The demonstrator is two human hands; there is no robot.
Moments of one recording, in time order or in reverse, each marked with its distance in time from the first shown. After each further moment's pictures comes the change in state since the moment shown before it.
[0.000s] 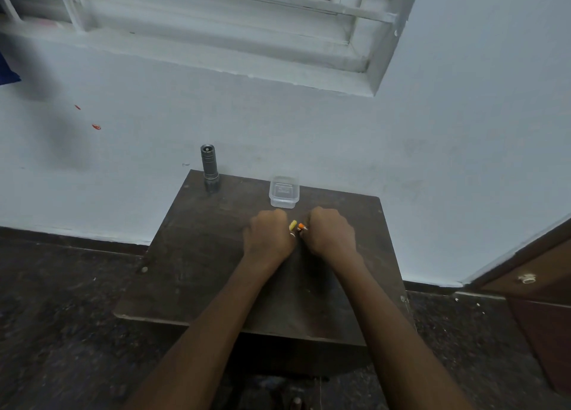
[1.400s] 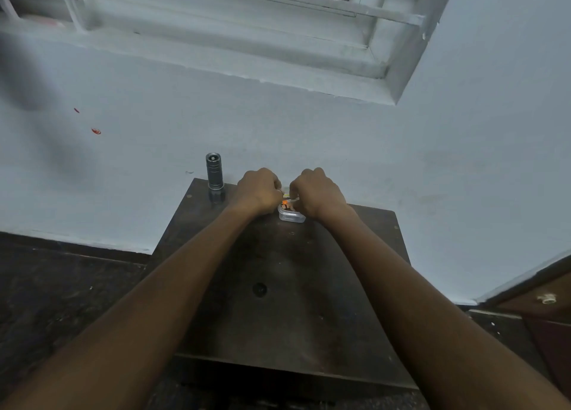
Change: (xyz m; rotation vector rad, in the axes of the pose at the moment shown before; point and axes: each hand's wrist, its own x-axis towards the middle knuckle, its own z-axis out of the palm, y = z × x) left_hand 0.109 -0.034 -0.036 -0.227 -0.049 0.032; right_hand 0.102 -0.038 -0.012 -0.308 0.115 -0.377
